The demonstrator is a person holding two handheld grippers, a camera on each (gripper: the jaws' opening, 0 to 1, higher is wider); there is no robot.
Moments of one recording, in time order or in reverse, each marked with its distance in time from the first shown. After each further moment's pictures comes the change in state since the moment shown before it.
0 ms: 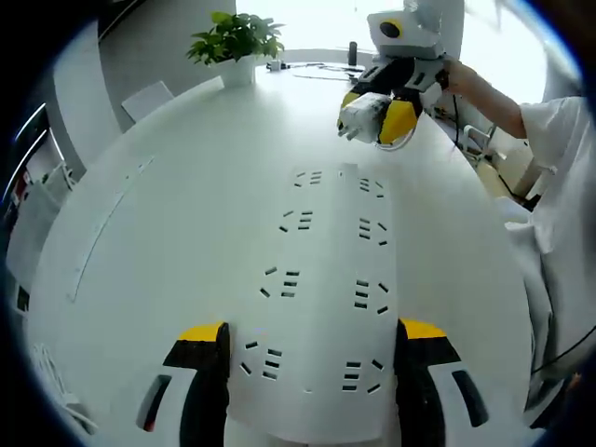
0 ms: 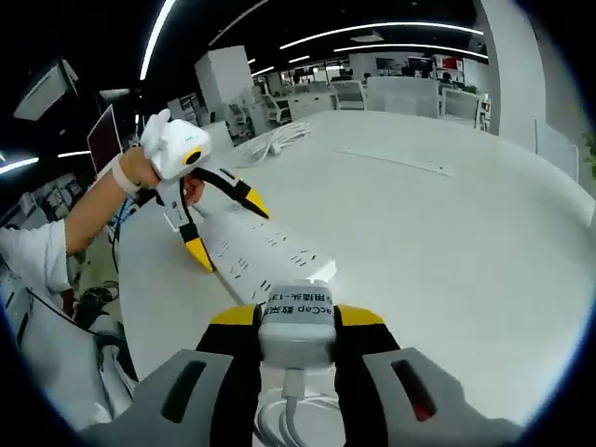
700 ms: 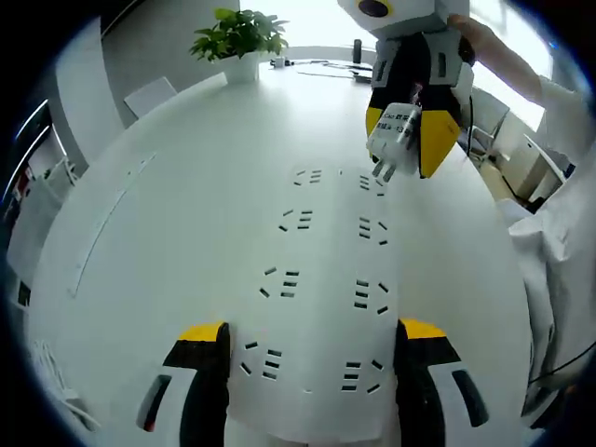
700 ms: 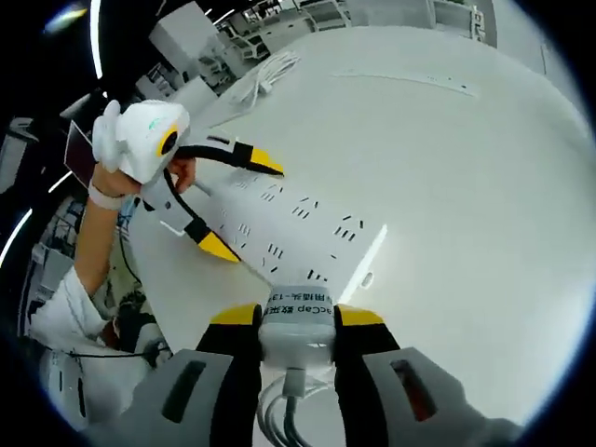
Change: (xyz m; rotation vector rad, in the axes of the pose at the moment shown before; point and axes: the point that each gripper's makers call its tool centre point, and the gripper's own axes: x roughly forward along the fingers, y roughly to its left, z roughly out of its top) left arm 0.000 -0.002 0.000 -0.023 0.011 0.017; right arm 0.032 0.018 -0.014 0.238 0.294 -0.021
